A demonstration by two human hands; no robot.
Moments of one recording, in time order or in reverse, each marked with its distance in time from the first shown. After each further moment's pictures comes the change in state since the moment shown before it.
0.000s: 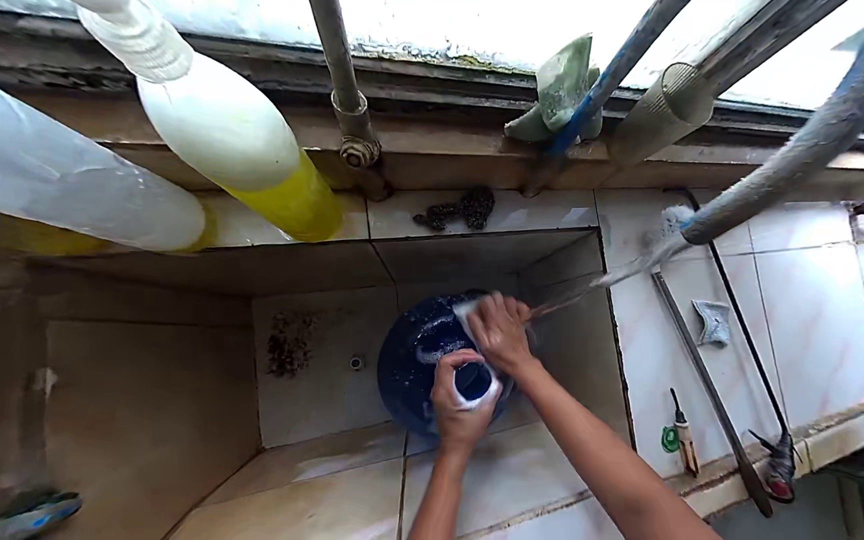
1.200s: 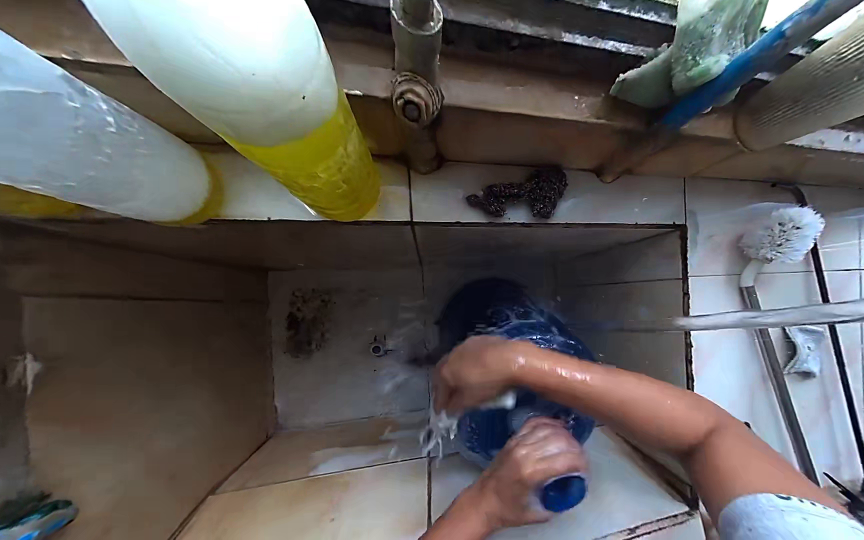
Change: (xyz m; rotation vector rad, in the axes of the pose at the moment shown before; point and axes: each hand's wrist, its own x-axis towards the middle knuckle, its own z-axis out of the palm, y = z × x) left_hand -0.036 -0.017 -0.030 -0.180 -0.682 0.311; right_hand 0.072 -0.088 0.003 0.113 -1.280 -0.540
